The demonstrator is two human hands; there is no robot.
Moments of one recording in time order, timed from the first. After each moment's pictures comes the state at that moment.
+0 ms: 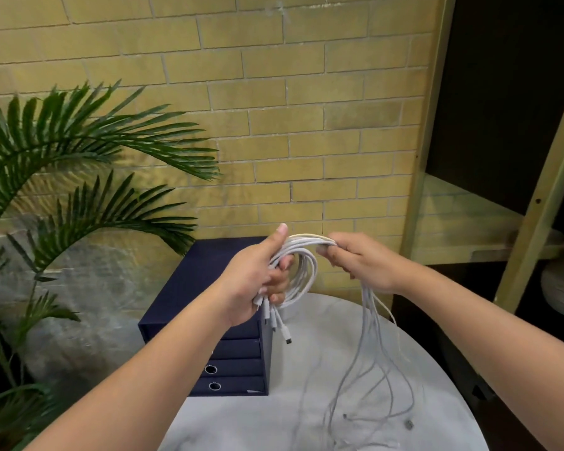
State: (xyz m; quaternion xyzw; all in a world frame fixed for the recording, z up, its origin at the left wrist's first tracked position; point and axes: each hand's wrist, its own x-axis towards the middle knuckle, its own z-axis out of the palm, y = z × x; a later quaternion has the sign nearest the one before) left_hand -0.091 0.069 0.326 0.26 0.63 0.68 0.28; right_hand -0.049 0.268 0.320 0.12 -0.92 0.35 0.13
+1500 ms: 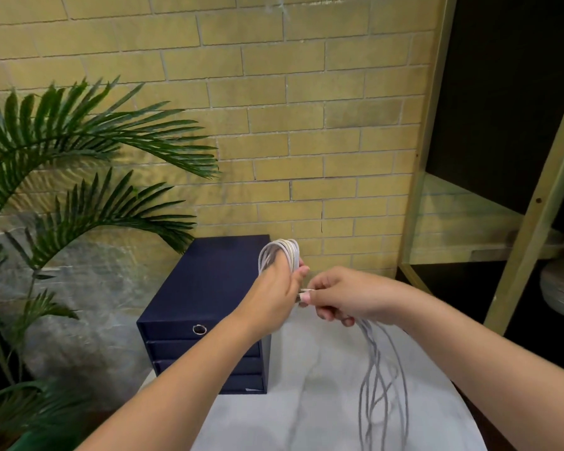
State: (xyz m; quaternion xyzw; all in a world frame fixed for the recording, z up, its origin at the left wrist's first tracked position) left_hand -0.118 0.092 0.264 0.41 0.82 0.40 -0.06; right_hand -0.030 0.230 0.306 0.01 -0.88 0.47 -0.10
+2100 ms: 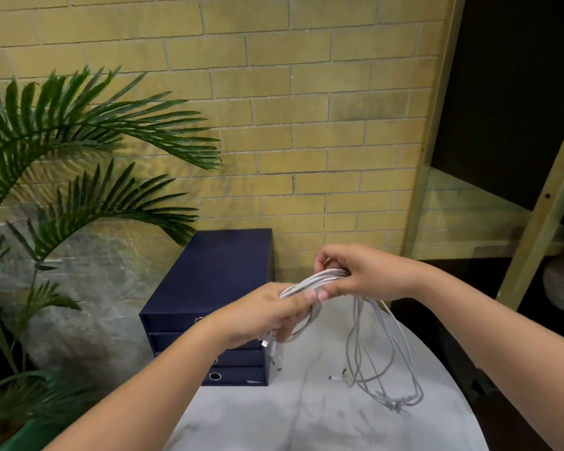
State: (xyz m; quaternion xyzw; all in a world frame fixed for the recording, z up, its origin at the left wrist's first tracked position) left_hand -0.095 0.059 0.274 0.38 0.71 0.51 0.31; right_hand -0.036 0.259 0.318 0.15 -0.91 0.38 -0.04
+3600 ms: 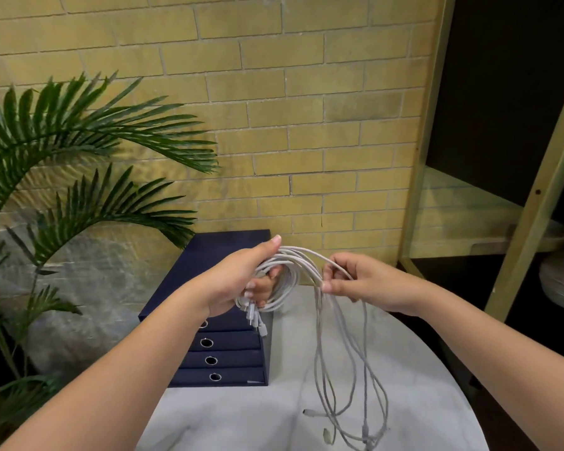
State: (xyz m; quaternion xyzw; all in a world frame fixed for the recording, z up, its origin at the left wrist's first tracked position) left_hand -0.111 0.052 0.314 0.29 0.72 0.55 0.31; right_hand -0.028 0.271 0.289 0.11 -0.86 0.50 0.01
